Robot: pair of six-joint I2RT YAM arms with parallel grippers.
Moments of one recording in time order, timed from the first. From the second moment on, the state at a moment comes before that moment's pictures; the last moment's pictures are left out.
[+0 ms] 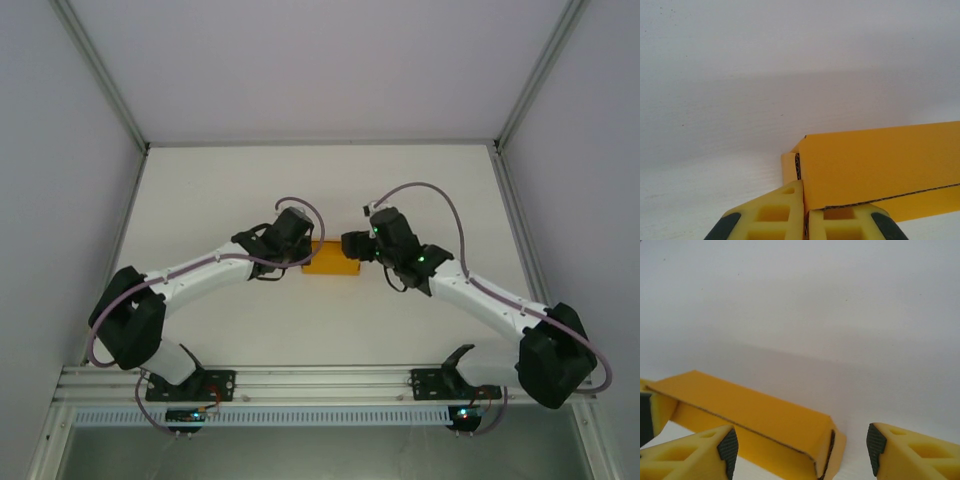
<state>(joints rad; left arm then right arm) -0.81 1.52 1.03 -0.44 -0.21 -0.64 0.65 1.25 0.83 -0.24 0.10 0.43</state>
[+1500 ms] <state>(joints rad) -0.56 1.52 1.00 -0.41 0.38 -0.60 0.58 1.33 0.73 -0.08 0.04 0.63</state>
